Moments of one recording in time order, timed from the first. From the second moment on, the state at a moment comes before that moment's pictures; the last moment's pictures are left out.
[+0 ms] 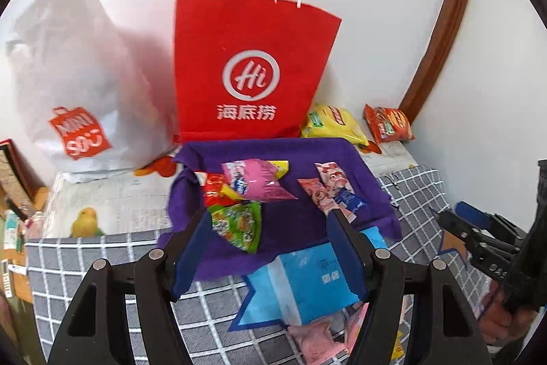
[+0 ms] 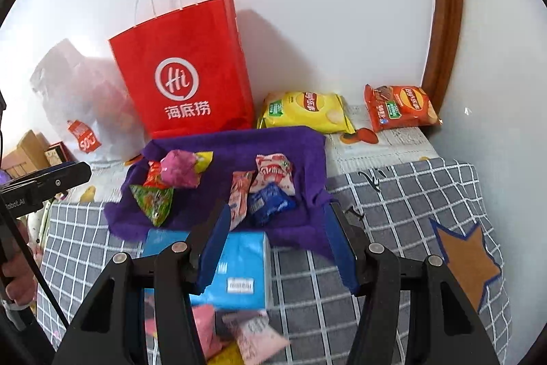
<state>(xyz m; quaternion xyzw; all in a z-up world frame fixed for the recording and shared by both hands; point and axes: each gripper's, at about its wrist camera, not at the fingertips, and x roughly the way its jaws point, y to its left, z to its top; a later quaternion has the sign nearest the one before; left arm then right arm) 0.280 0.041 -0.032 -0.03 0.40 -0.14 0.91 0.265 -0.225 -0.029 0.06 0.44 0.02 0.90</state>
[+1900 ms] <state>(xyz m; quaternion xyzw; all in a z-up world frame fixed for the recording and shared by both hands) 0.199 0.054 -0.087 -0.04 0.47 -0.12 0.87 0.154 -0.174 -0.124 0.06 0.51 0.09 0.85</state>
